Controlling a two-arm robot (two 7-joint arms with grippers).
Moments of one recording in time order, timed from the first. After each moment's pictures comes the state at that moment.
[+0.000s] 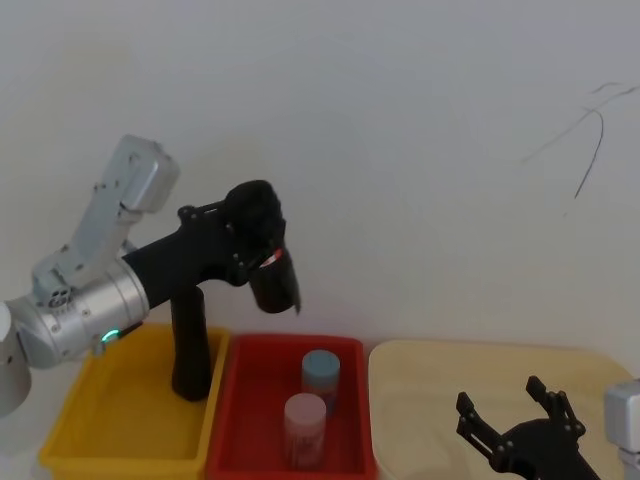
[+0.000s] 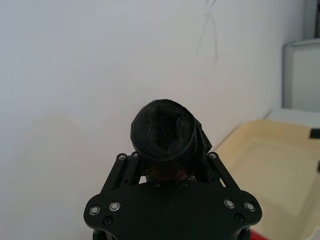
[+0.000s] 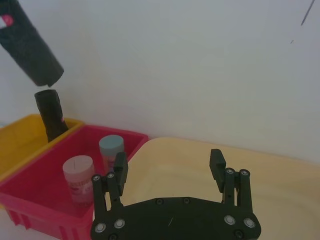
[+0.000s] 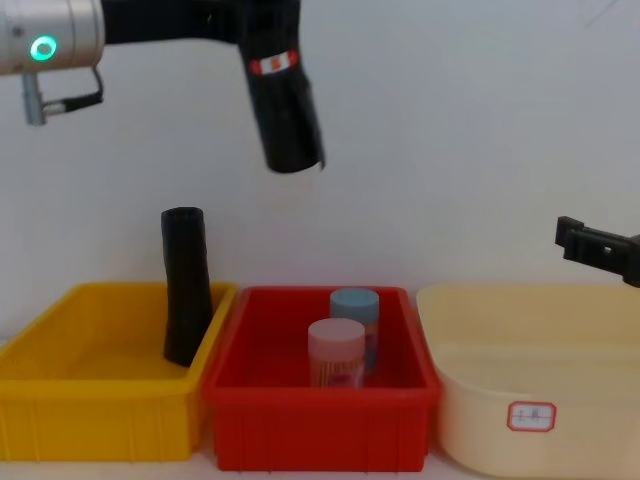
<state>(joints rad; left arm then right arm) -0.61 0.38 0.37 -1.49 -0.36 0.09 -0.55 -0.01 0.34 -0.23 -1.77 0.29 0.03 0.07</state>
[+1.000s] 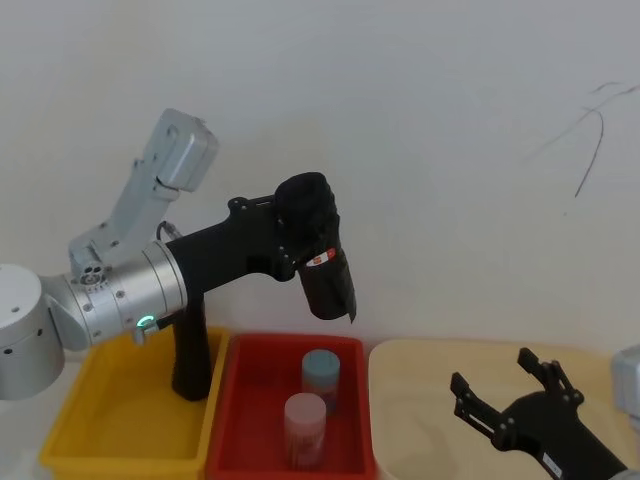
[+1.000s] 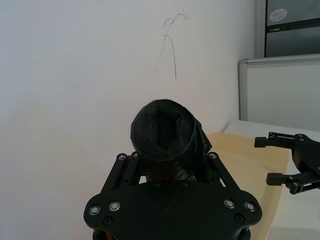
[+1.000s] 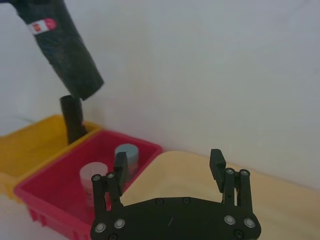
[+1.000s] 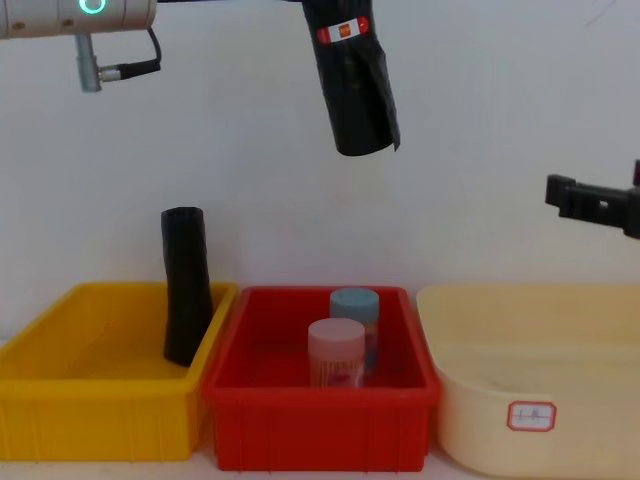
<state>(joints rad) -0.67 0.35 0.42 -1.51 -0.44 0.17 -0.63 0.03 0.40 -0.21 -1.81 0.32 0.09 0.18</state>
